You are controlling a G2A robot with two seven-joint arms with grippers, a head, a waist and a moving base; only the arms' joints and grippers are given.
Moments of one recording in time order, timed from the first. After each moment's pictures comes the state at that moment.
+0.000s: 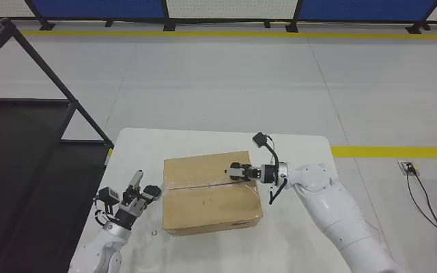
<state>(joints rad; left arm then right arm) 1.34 -1.23 -1.57 -1.58 -0.43 -0.18 -0.41 -0.51 -1.31 1.01 -0.88 0.21 -0.60 1.06</state>
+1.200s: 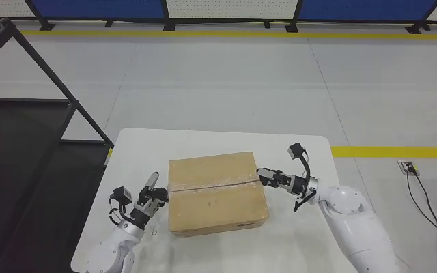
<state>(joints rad) 1.32 -1.24 -1.48 -1.56 -0.37 -0.17 -0.37 -0.74 -1.21 1.22 -1.05 0.19 -0.49 0.99</state>
